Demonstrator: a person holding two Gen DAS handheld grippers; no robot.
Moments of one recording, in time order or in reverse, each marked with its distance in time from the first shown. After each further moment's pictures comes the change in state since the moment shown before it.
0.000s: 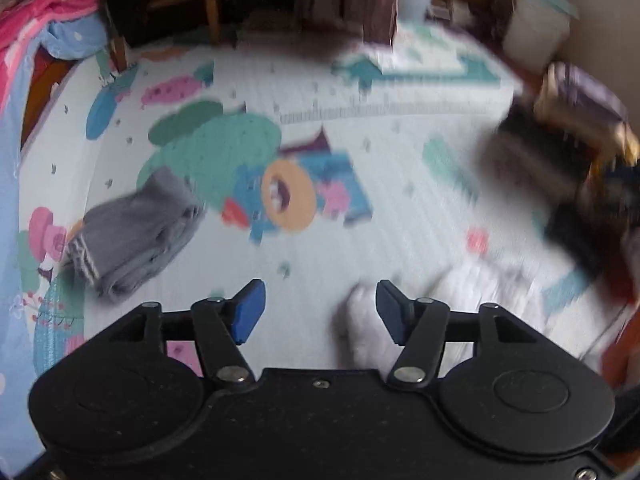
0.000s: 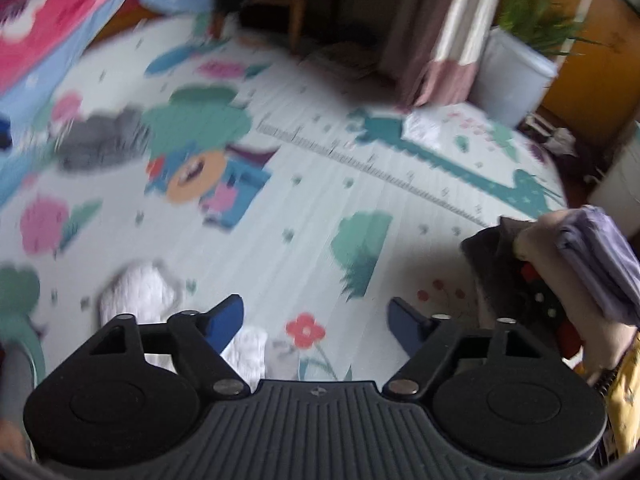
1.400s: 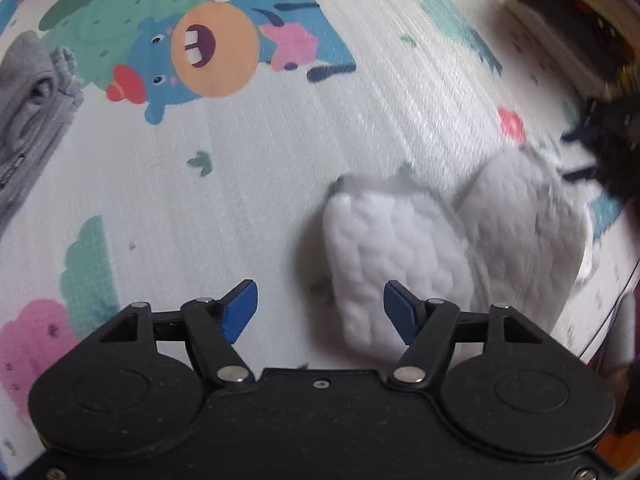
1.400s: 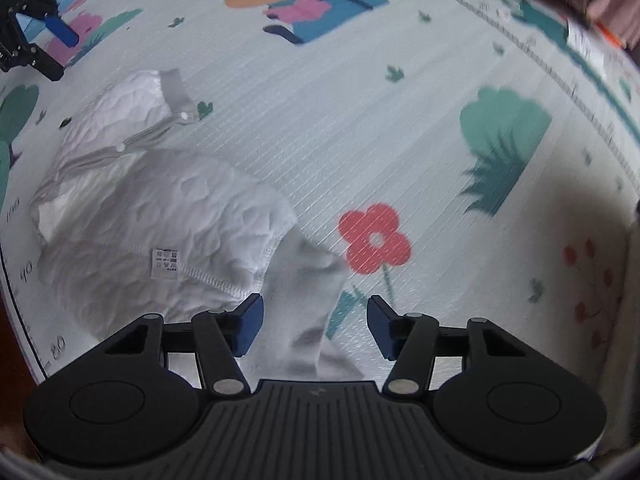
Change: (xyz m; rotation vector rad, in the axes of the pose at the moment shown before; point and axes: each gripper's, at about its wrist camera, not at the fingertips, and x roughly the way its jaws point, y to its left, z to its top) left arm 0.224 -0.022 -0.032 0.016 0.272 -0.163; right arm 0.221 -0.003 -0.074 -0.228 0.293 0.291
